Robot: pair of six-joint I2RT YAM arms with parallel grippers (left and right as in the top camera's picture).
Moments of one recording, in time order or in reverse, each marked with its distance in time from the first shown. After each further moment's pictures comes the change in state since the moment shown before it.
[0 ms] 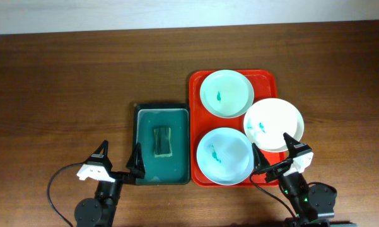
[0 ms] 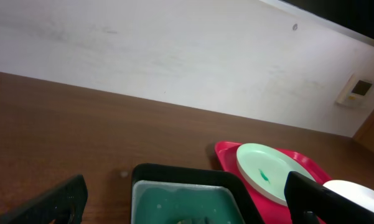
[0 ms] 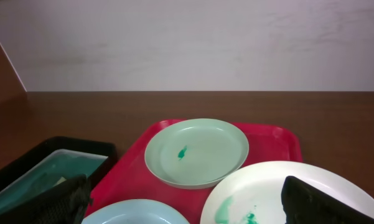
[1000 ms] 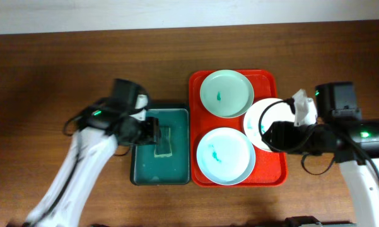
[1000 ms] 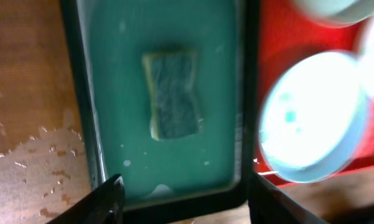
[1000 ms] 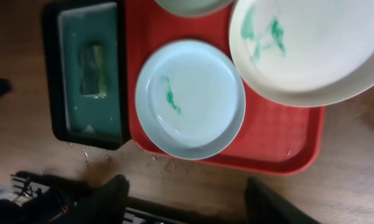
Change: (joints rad) left arm -0.158 1.449 1.197 -1.072 0.099 0.012; right arm -0.001 1.157 1.266 -1.330 -0.062 0.053
